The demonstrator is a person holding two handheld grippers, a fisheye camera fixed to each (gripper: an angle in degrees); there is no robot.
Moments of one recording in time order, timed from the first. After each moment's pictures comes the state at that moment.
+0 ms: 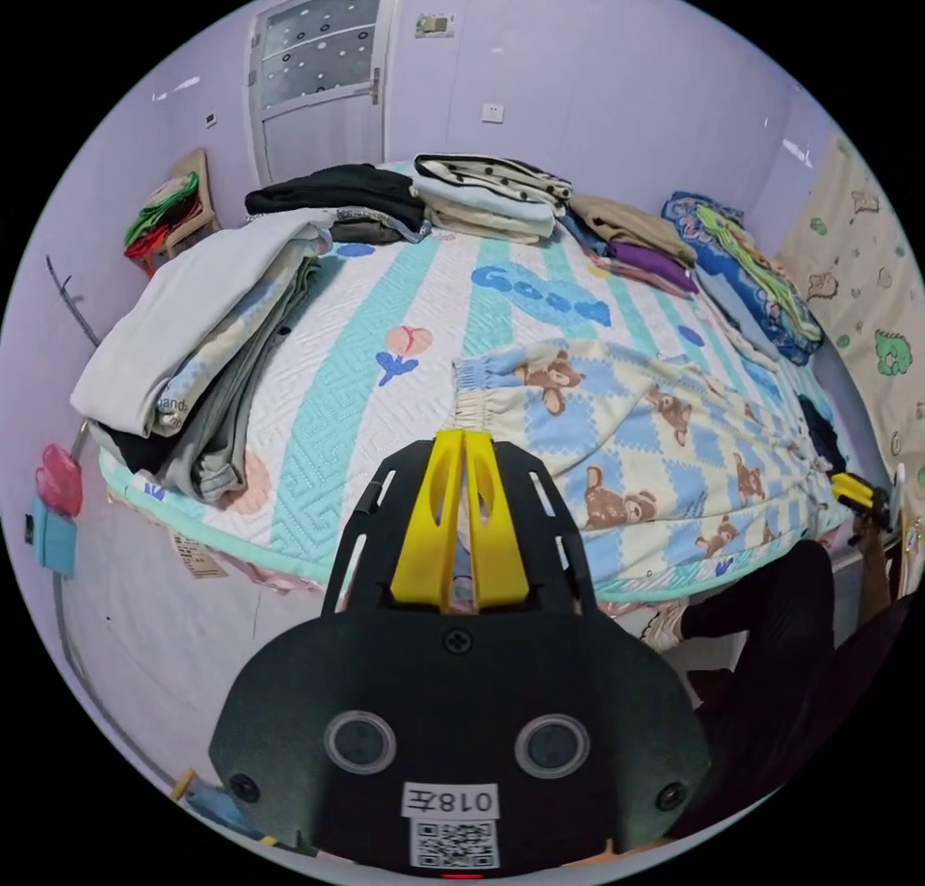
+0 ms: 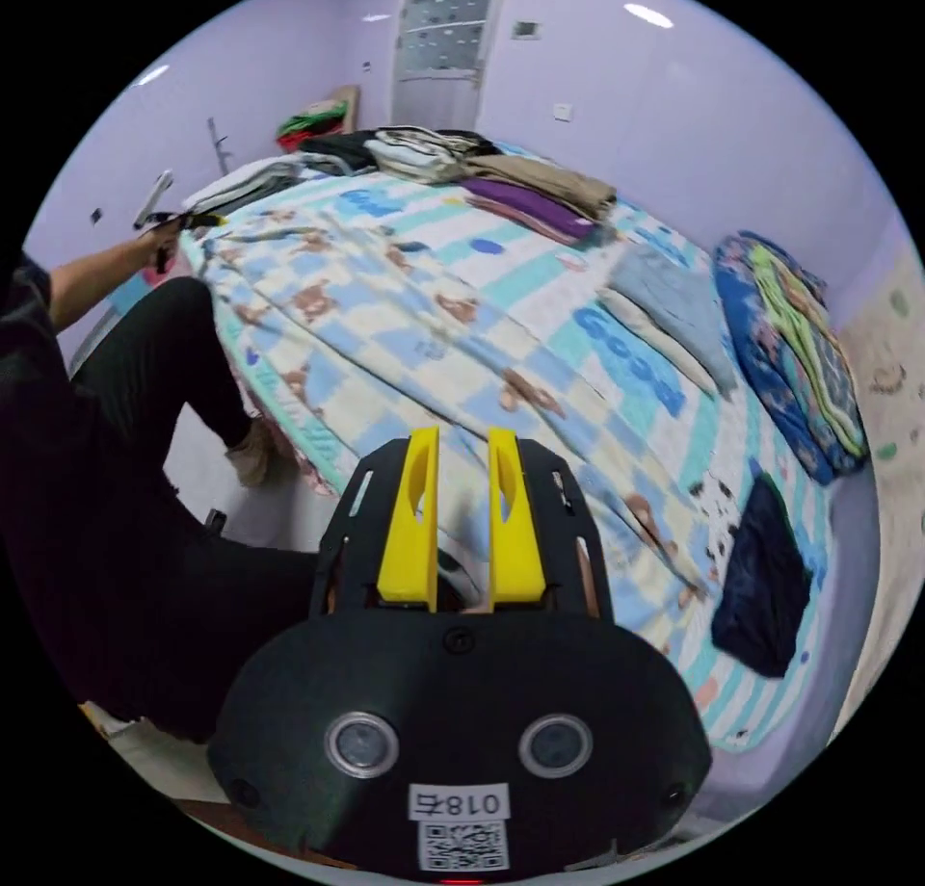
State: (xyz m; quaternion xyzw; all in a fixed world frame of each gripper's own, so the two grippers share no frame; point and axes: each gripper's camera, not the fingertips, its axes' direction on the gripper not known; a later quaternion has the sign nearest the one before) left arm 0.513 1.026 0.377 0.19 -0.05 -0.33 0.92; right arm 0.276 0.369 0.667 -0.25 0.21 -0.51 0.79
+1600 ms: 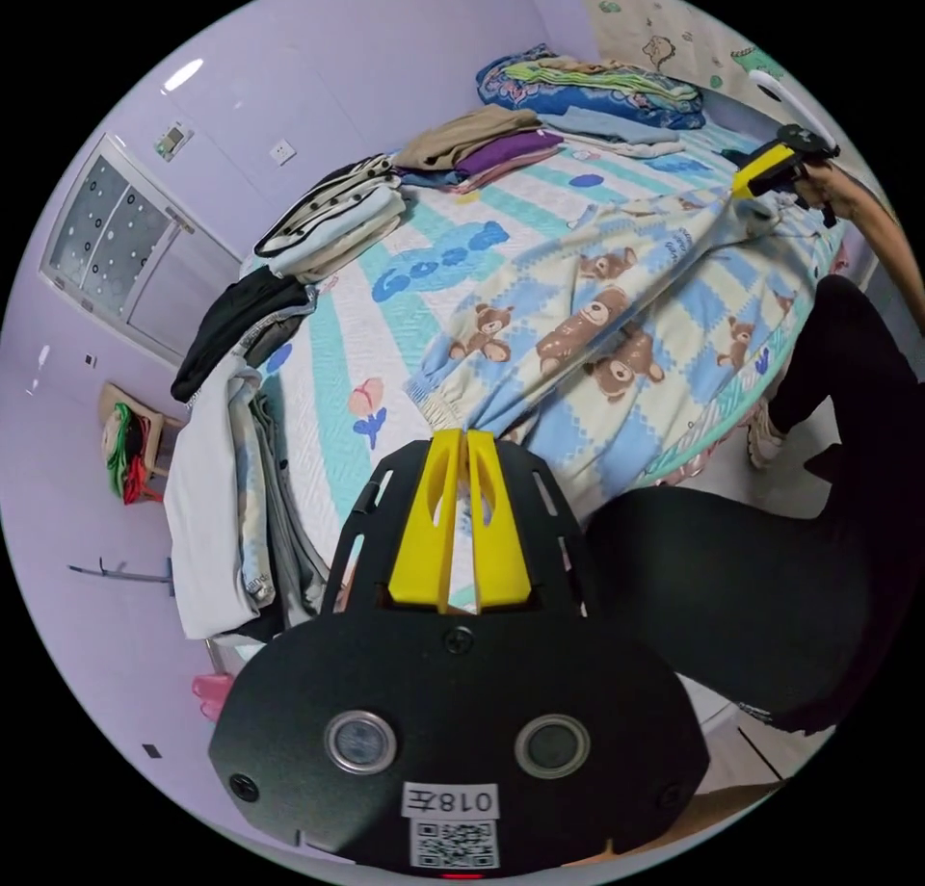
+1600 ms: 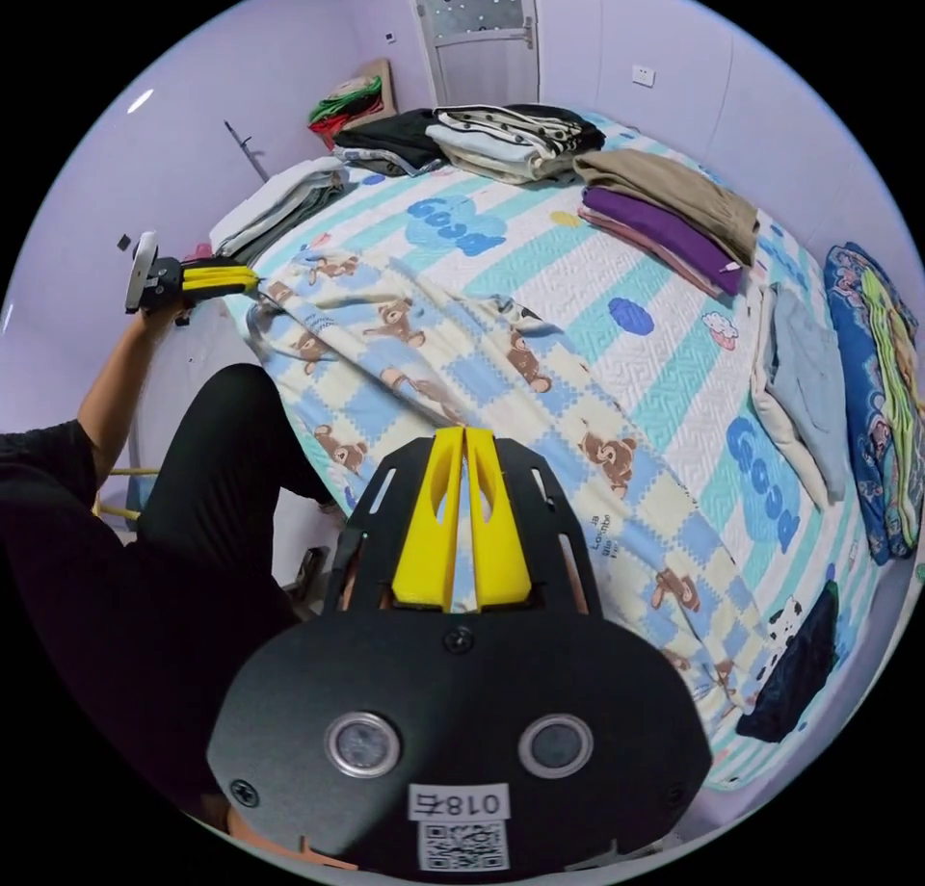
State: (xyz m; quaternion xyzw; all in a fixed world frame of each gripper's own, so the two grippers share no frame) left arm 0.621 0.846 0.298 0.08 -0.16 -0.02 0.98; right arm 0.107 0.416 0.878 -0.37 0.14 -0.46 0.80
